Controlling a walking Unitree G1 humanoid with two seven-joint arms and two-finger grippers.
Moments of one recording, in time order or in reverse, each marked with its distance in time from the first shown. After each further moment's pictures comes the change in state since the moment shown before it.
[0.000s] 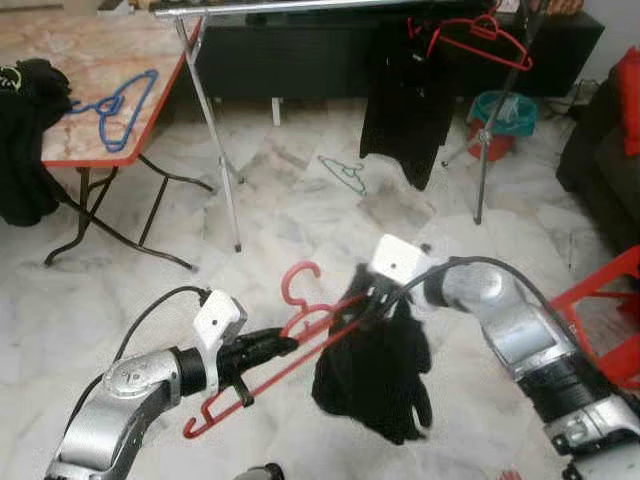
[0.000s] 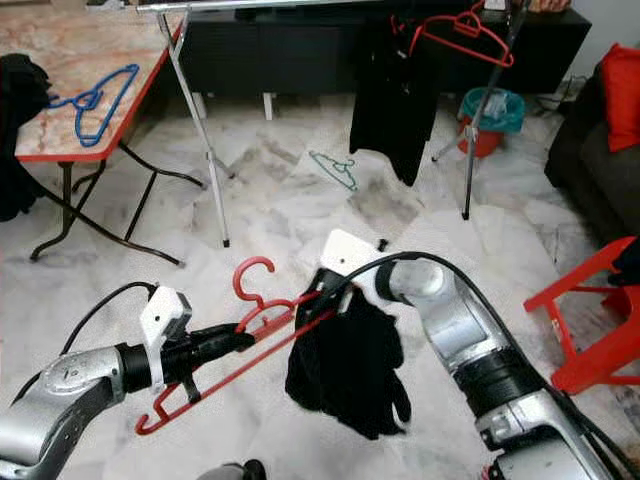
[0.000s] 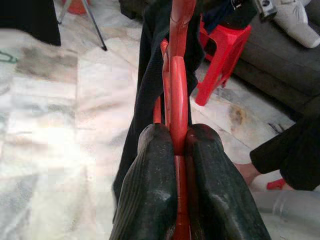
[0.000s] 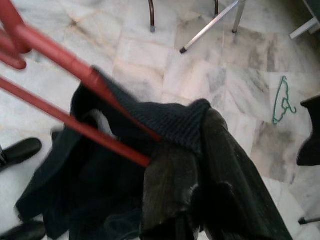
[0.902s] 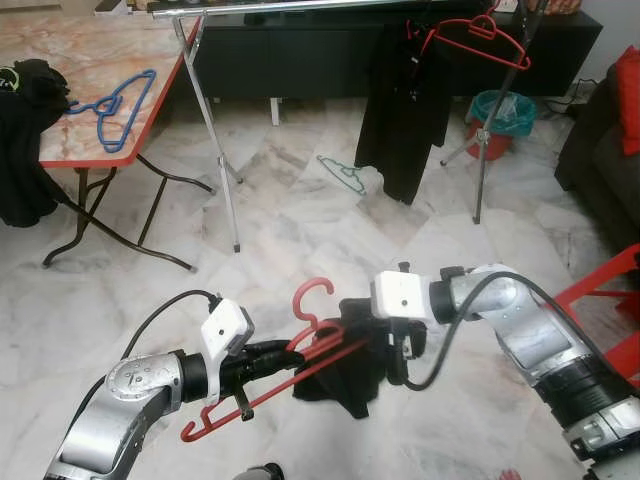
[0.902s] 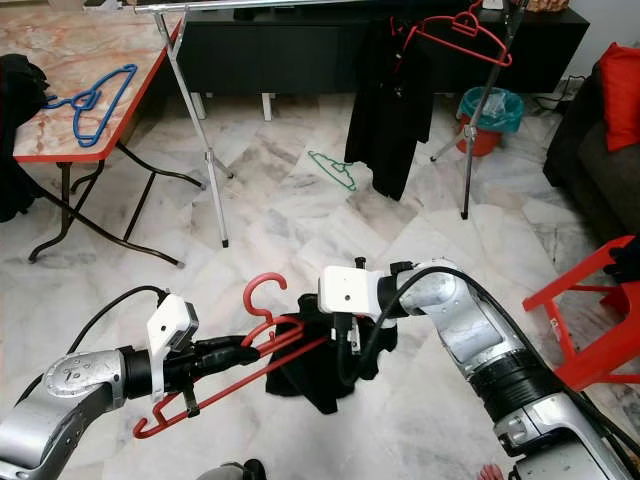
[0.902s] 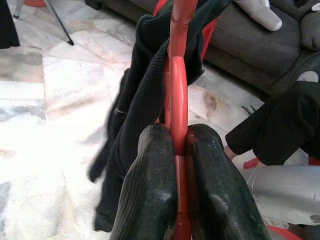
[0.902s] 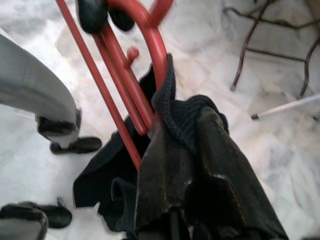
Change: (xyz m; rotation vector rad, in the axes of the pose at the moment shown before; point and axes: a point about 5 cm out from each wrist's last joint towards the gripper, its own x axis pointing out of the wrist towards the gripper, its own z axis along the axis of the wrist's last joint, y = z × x) left arm -0.001 -0.011 -0.003 0.018 0.038 -0.150; right arm -0.017 0.024 0.017 -0.213 -0.256 0.461
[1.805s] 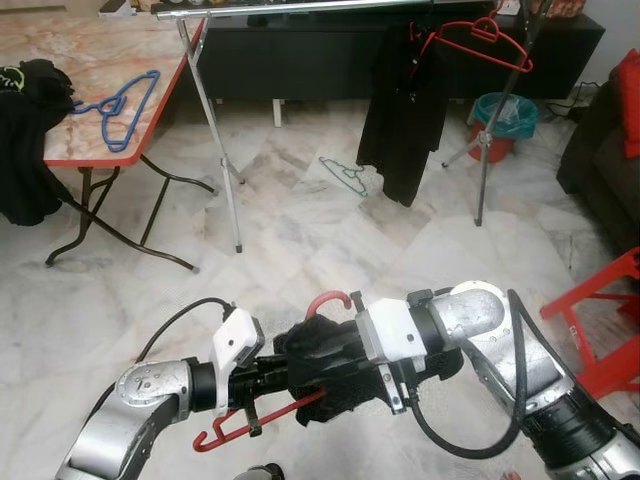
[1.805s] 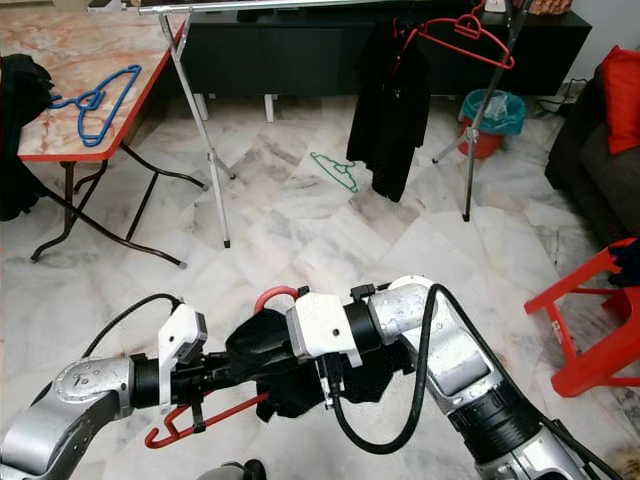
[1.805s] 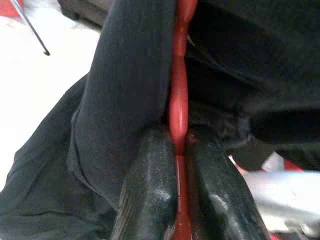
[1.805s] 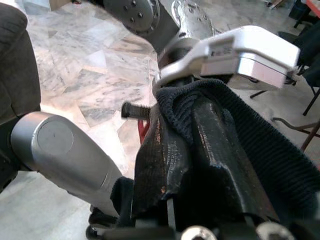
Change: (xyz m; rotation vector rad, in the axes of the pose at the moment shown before) left arm 0.014 -0.012 0.003 -0.014 -0.058 -0.072; right arm 0.020 0.040 0.064 -0.030 -0.448 0.251
